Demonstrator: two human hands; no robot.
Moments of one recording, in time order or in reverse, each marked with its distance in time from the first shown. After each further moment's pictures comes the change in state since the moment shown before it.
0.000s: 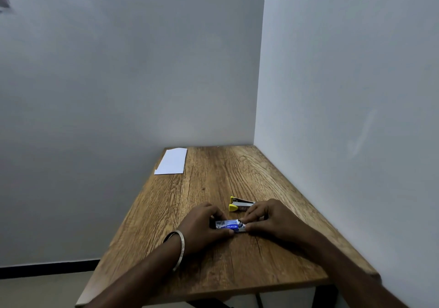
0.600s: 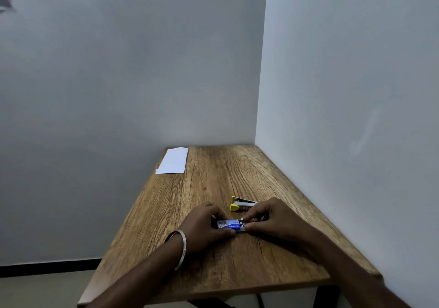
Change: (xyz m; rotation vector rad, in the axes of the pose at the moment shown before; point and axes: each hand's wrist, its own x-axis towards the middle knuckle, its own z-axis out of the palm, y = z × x) left_hand -0.001 0.000 0.001 0.008 0.009 -0.008; right_hand 0.001 -0.001 0.002 -0.067 0.010 0.010
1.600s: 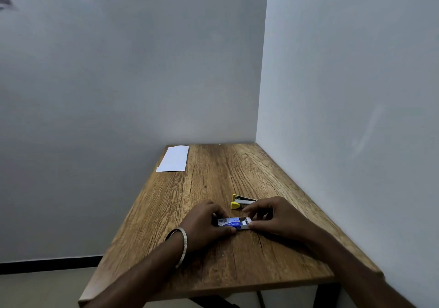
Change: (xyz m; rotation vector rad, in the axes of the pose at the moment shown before) left_hand -0.001 0.000 0.000 0.001 -0.011 -0.011; right_hand -0.003 0.004 -0.001 -0.007 0.028 -0.026
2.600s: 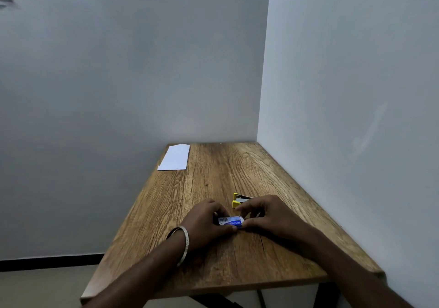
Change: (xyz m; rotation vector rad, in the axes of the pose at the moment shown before) left_hand 0.000 0.002 0.000 0.012 0.005 -0.007; right_hand 0.009 -0.006 0.013 -0.016 0.012 -0.060
